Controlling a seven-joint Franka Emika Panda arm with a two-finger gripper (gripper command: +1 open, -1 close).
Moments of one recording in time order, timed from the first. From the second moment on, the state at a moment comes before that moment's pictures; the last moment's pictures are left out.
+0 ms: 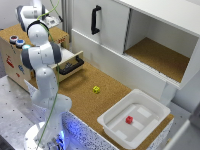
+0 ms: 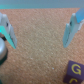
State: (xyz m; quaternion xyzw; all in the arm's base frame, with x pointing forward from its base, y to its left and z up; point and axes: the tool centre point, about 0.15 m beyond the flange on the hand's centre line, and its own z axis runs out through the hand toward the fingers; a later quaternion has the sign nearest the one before) arm 0.260 0.491 0.507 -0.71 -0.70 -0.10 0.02
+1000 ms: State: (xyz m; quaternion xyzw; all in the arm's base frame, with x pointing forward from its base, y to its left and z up) arm 0.158 0.516 0.496 -0.72 -0.70 -0.05 0.01
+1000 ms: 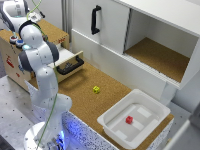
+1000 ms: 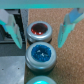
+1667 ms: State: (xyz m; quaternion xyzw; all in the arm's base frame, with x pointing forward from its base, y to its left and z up) arm 0.169 0.519 0.476 -0.73 -0.68 -0.04 0.01
